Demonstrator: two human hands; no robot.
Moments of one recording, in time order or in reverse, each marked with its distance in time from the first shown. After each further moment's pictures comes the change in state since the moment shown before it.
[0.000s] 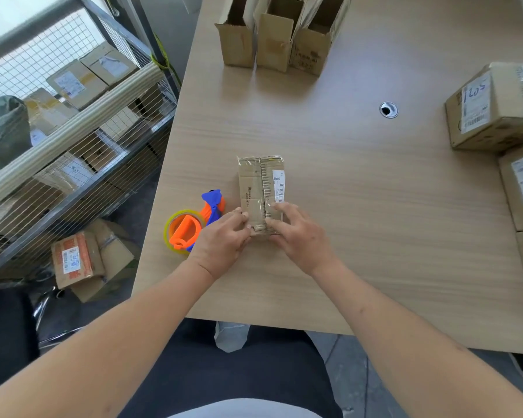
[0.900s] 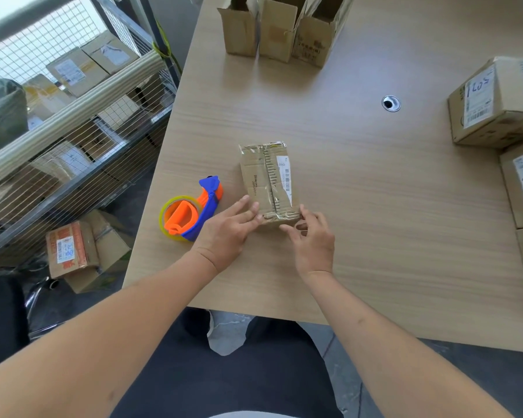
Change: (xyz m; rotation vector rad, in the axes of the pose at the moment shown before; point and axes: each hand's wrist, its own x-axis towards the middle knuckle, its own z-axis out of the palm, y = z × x) left_hand -0.009 0.011 0.018 -0.031 -0.058 0.041; right_hand -0.036 -0.016 0.010 0.388 0.221 0.686
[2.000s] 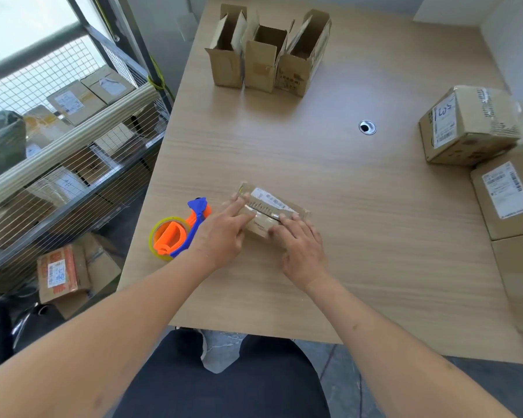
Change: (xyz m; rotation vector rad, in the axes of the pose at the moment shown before) left_hand 0.049 0.012 -0.024 -0.171 -0.085 -0.242; right_hand 0.016 0.001 -0.031 -0.454 -0.243 -0.398
